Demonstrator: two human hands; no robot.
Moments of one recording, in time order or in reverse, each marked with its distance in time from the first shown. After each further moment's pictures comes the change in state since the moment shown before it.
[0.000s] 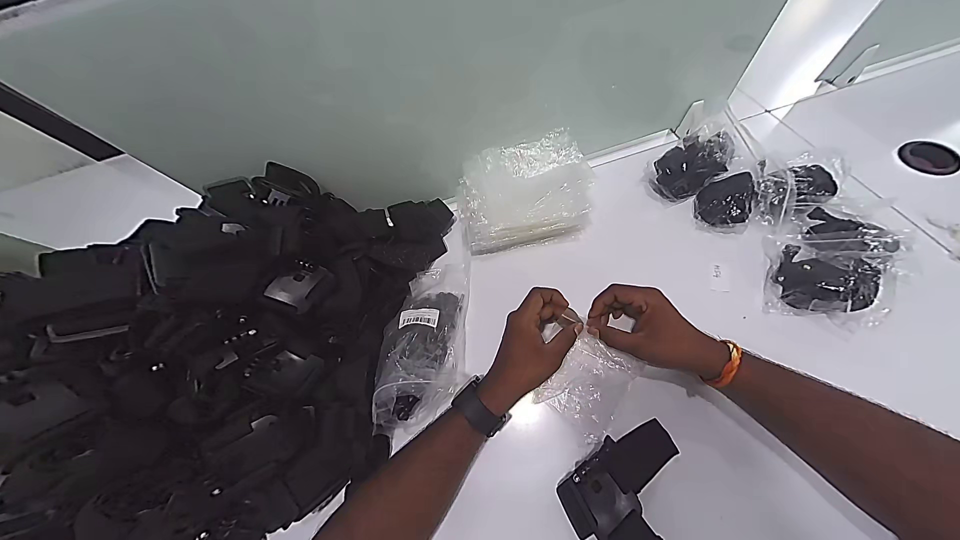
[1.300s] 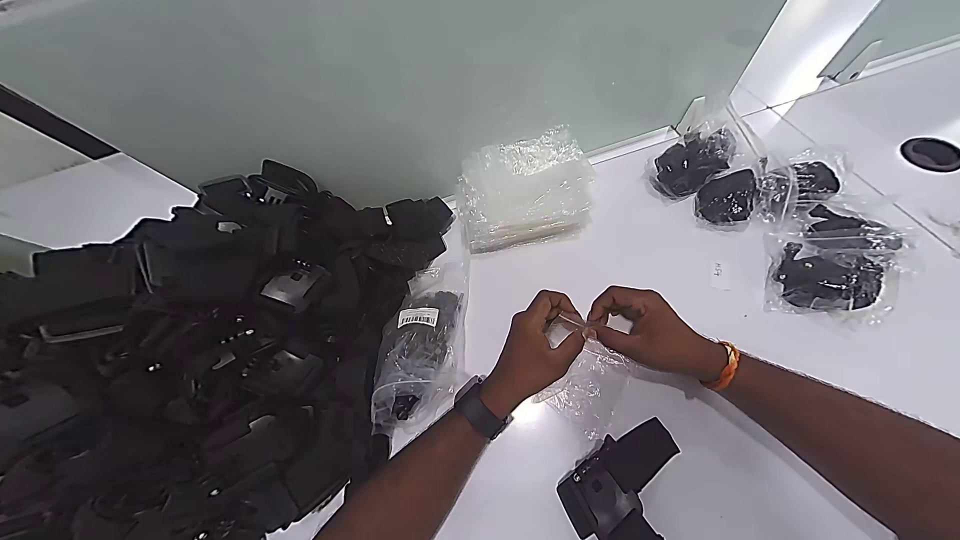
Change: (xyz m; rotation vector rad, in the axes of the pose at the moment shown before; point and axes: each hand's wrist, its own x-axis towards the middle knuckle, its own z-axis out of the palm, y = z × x) left_hand -0.002 -0.002 0.005 0.036 -0.013 0.078; right_hand -0.002 0.000 0.005 -0.055 0.009 -0.033
